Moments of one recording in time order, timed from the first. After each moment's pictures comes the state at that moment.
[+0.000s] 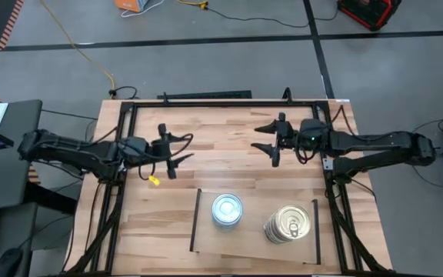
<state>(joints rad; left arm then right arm) -0.09 0.90 0.65 0.12 -0.42 0.30 -0.14 0.97 0.66 0.16 0.08 0.04</state>
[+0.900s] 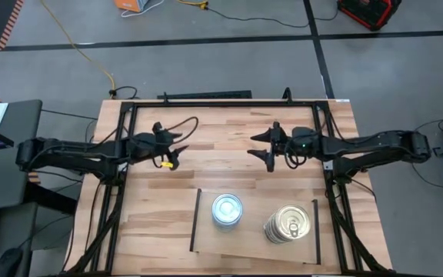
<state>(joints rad) 0.14 0.90 0.47 0.08 -0.40 0.01 -0.13 1.07 0.54 0.33 0.08 0.17</state>
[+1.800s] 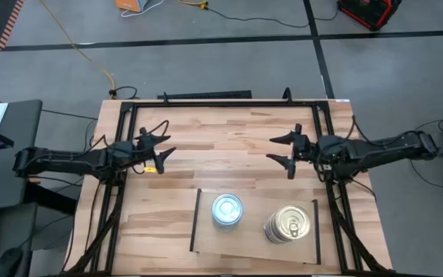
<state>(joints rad) 0.07 0.51 0.22 0.17 -0.46 -0.01 0.10 0.72 0.54 0.03 0.35 0.07</state>
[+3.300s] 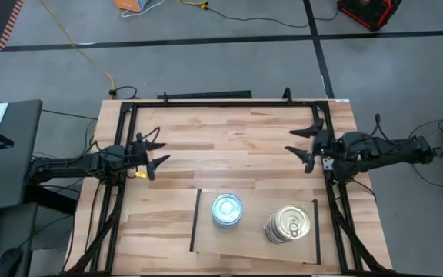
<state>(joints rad) 0.07 0.13 0.10 -0.14 -0.35 -0.02 0.13 0.41 0.54 -0.23 0.47 -0.01</state>
